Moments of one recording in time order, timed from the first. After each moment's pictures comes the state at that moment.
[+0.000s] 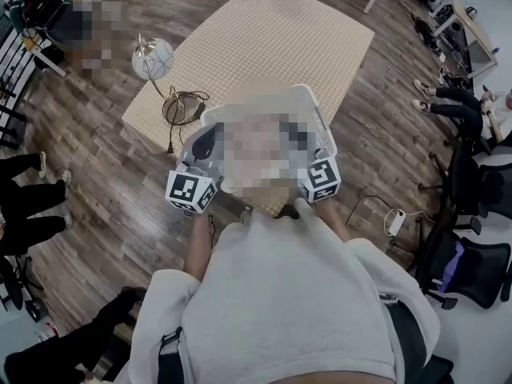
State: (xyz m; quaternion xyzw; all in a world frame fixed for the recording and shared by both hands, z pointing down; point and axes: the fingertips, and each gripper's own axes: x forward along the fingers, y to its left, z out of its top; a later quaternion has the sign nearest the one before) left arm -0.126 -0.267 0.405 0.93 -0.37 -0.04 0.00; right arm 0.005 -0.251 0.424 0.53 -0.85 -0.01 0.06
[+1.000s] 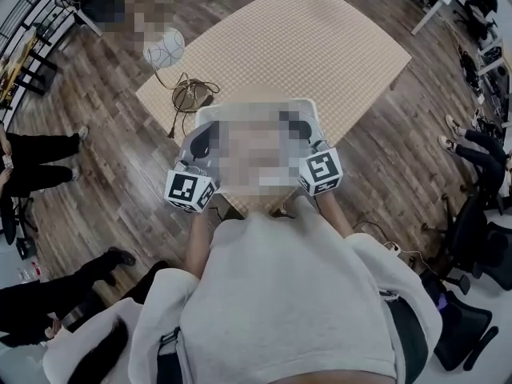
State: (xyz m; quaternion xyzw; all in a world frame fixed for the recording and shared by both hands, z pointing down) left arm -0.084 -0.280 0.401 0.88 -0.48 0.00 -0.01; right arm 0.044 -0.307 0.415 0.42 -0.91 -0.01 0.02
